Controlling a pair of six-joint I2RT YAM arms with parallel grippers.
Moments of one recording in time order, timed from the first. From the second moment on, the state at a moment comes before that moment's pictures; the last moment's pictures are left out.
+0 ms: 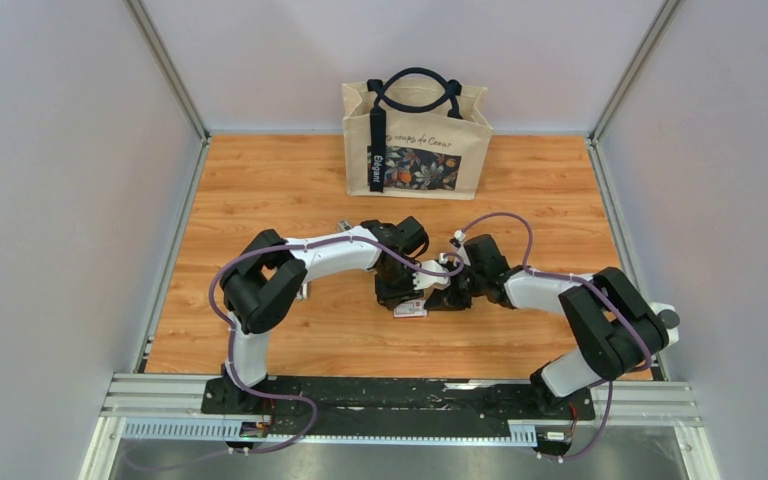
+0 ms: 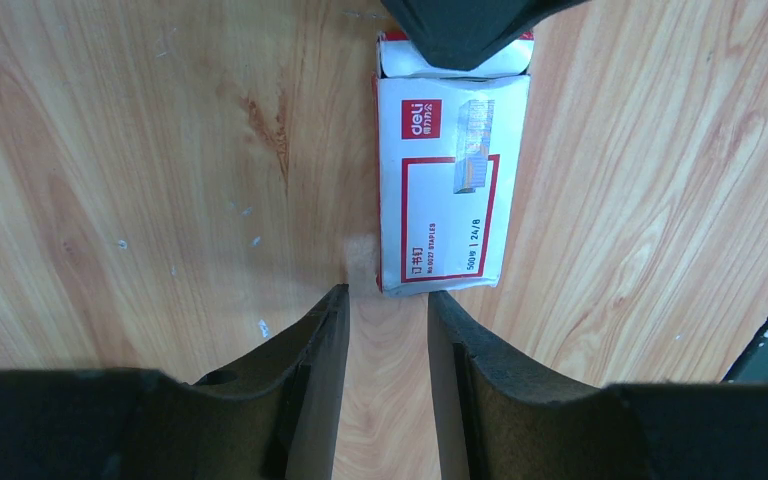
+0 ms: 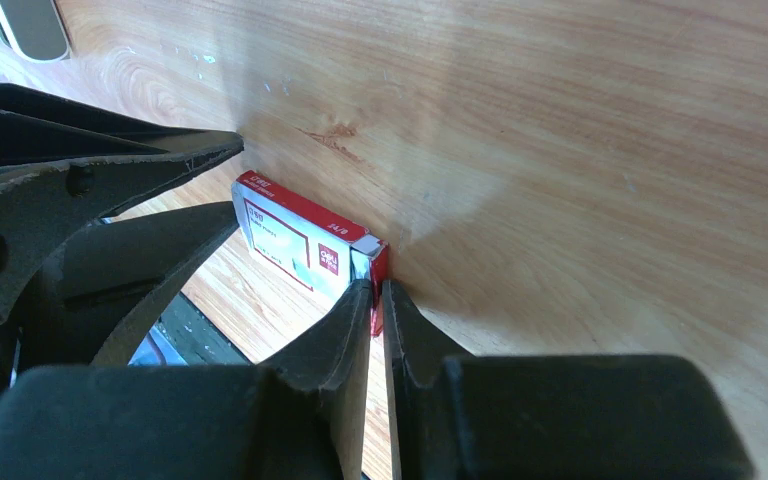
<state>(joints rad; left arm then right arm) -0.89 1.94 1.34 -0.77 0.27 0.59 0.50 1.52 0.55 0.05 -0.51 0.70</state>
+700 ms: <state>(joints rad) -0.89 1.94 1.34 -0.78 0.28 0.57 0.54 1.52 0.58 0.00 -0.46 0.71</state>
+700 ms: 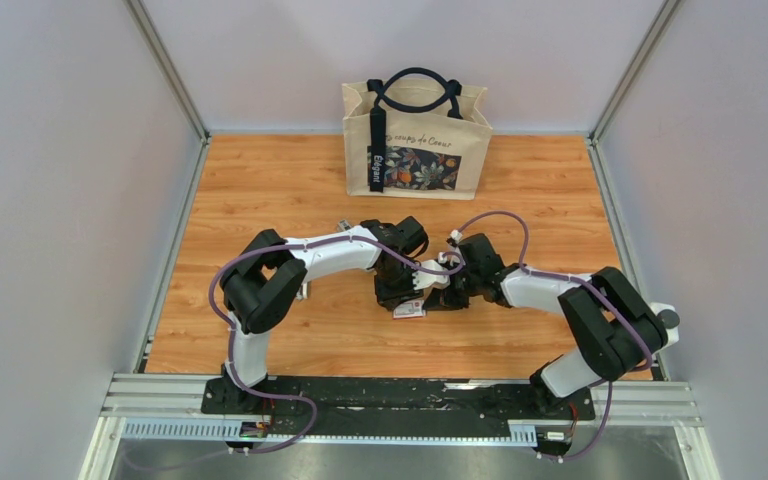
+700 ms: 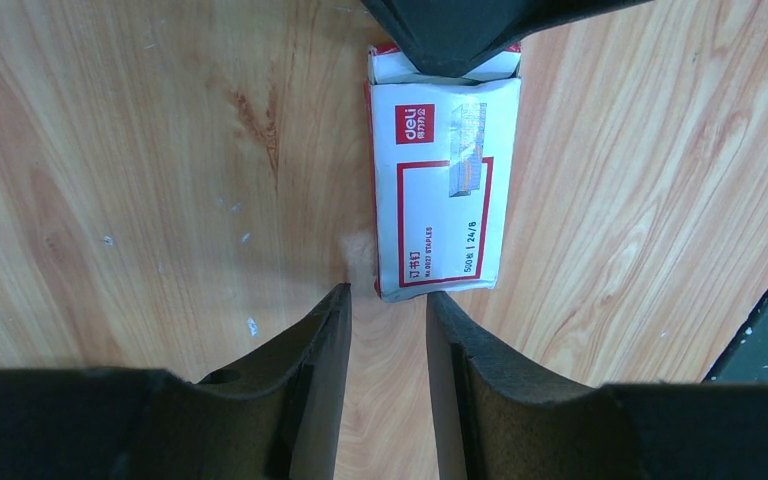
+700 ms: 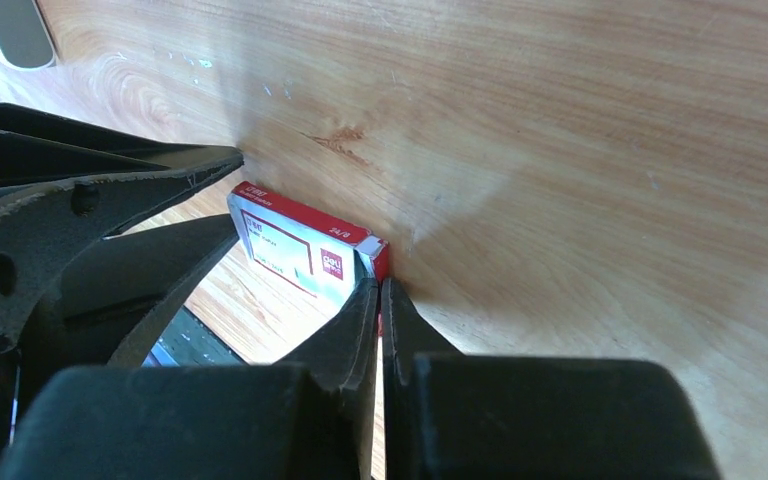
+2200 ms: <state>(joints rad) -0.89 1.94 1.35 -0.76 0.32 0.59 0.51 1.47 0.54 0.03 -0.51 0.78</state>
